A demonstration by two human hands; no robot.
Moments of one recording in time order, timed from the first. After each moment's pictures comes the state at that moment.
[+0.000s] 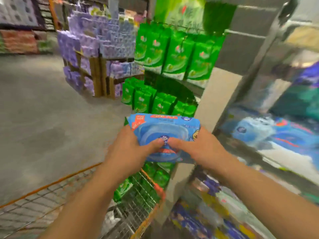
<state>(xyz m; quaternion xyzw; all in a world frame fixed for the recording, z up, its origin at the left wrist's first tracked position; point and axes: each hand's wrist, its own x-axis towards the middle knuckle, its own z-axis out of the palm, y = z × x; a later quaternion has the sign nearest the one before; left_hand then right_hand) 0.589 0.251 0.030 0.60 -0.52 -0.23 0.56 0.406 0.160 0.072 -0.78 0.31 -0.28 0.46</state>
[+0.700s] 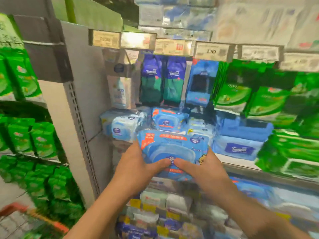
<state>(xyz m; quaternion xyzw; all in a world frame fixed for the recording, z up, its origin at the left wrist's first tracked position) 0.221 0.131 0.041 0.51 -0.67 -0.28 0.46 0.014 0.140 0.046 -0.59 0.49 -0.49 0.42</state>
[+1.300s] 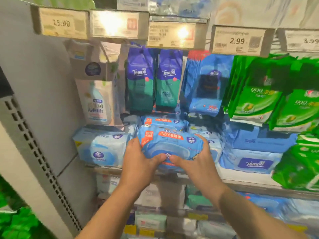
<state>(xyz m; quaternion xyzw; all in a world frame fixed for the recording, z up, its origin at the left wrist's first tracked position) 0.207 -0.030 0.014 0.53 -0.63 -0.27 0.50 0.033 0.000 0.017 -0.50 0.55 -0.57 0.35</state>
